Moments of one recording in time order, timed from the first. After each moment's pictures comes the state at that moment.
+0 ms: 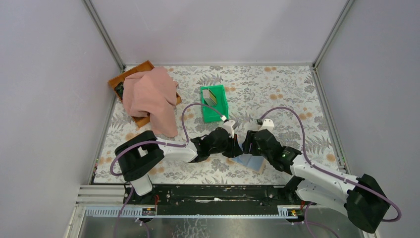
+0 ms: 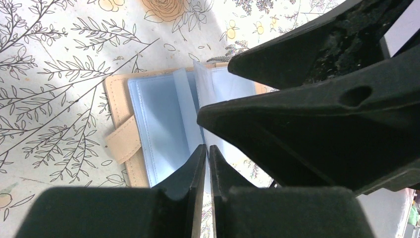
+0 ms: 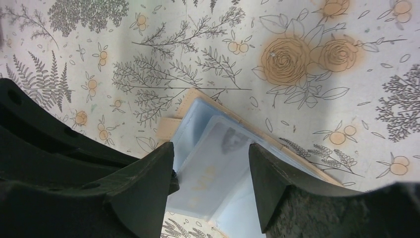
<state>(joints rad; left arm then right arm) -1.03 1.71 0.78 0.39 0.11 -0.73 0.77 0.97 0.41 -0.19 0.28 0.67</state>
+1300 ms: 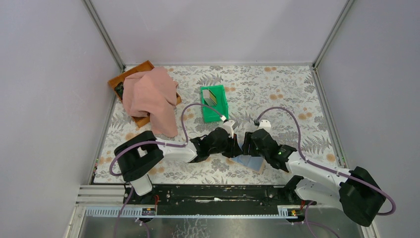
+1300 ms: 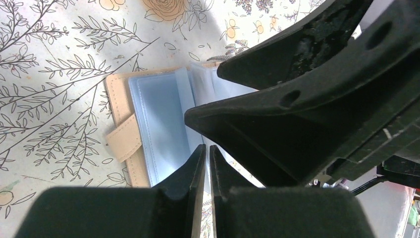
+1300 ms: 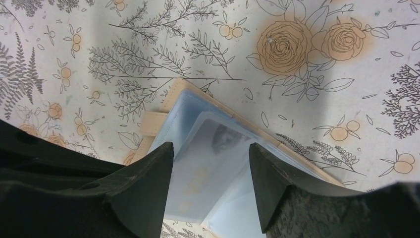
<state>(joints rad) -1.03 1.71 0.77 0.39 0.11 -0.73 0.76 1.03 0.42 -0.19 0.27 0.65</state>
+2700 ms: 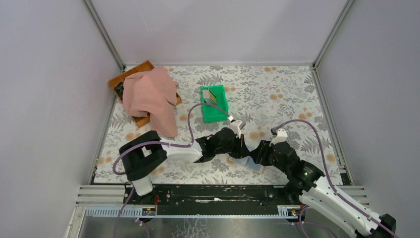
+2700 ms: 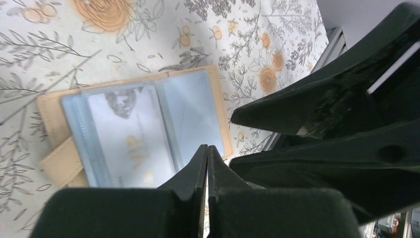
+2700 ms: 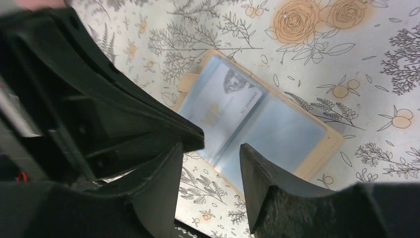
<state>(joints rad) -1.07 1.74 0.85 0.39 0.14 -0.78 0.75 0.47 0.30 -0.43 0.14 0.67</state>
